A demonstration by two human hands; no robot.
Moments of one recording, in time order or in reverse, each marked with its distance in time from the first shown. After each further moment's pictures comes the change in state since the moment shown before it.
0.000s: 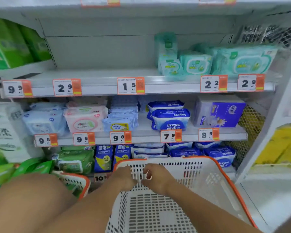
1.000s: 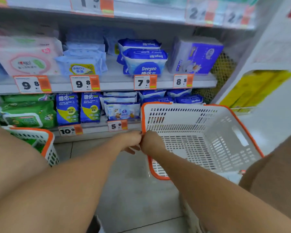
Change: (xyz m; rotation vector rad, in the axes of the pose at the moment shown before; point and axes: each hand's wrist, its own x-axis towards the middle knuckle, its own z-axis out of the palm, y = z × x) left_hand 0.015 0.080 0.081 -0.671 -0.421 0.107; right_hand -0.037 0.050 0.036 -0.213 0.058 0.511
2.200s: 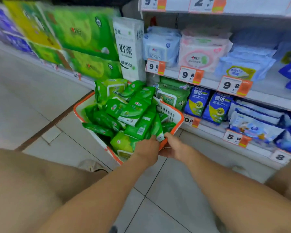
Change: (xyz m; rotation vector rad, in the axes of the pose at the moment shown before) left_hand -0.183 -0.243 -0.091 0.791 0.769 -0.266; right_hand -0.045 -0.242 0.161 0.868 -0.821 0.018
